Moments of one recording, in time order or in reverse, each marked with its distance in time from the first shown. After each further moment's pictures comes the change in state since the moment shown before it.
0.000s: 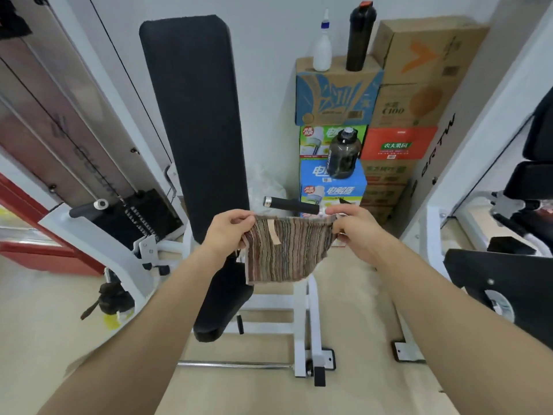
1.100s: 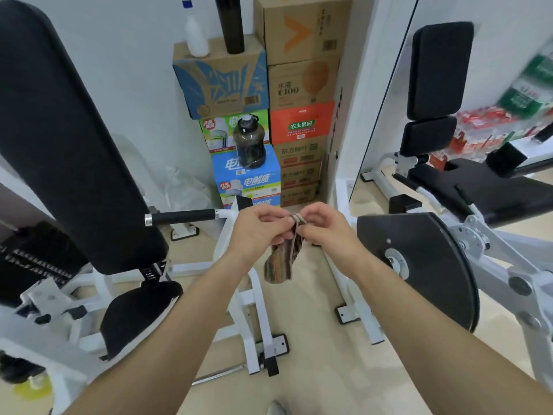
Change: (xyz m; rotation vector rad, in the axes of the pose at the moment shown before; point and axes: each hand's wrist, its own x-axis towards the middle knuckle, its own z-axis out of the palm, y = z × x) left_hand -0.019 0.074 0.277 -0.096 -0.376 0.064; right_hand -0.029 0.041 -0.182 0.126 0.023 -0.306
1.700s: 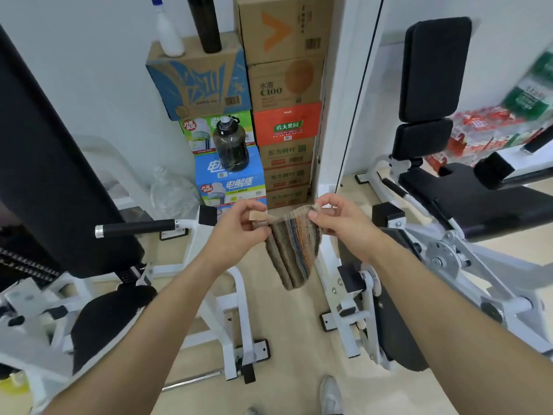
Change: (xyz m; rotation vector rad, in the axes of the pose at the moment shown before) left_hand 0.034 0.021 0.069 0.153 -0.037 0.074; right_hand 0.044 -0.023 -0.148 -0.031 -0.148 0.127
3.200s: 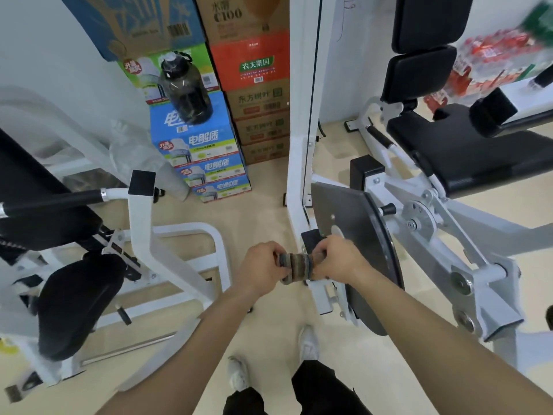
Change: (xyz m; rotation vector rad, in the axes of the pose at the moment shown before) left_hand 0.027 -0.130 0.187 0.634 -0.165 -0.282; right_hand -0.024 0.152 -0.096 -0.779 0.008 0.495
